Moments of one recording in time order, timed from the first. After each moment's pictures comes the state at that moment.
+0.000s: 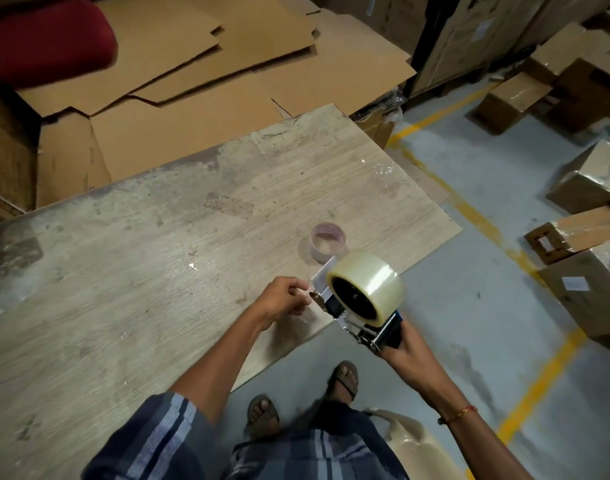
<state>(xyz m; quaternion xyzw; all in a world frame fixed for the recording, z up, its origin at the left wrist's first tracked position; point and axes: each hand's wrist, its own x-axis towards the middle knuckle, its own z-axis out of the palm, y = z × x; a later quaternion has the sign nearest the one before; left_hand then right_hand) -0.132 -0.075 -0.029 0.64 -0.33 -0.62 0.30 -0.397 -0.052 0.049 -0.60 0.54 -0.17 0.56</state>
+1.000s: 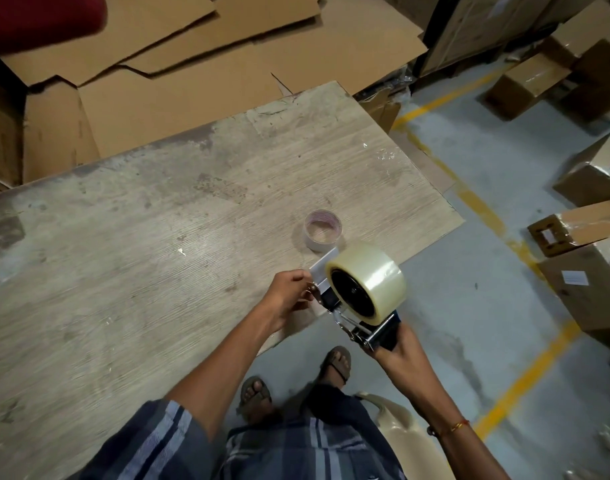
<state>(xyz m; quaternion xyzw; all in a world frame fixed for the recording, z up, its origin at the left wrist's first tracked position) -0.176 -0.079 -0.017 0.65 -0.17 -0.63 0.39 -0.408 -0.050 0.028 -0.59 0.56 -0.18 0.55</state>
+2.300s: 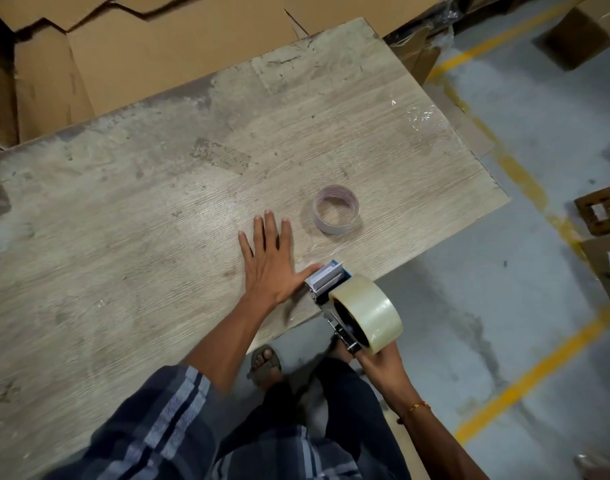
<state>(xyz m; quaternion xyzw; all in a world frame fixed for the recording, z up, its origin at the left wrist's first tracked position) -0.142 -0.097 -0.091 0.81 -0.57 -0.18 -0.01 -0.399 -0.043 -0.081 -0.57 0.61 -0.13 0.53</state>
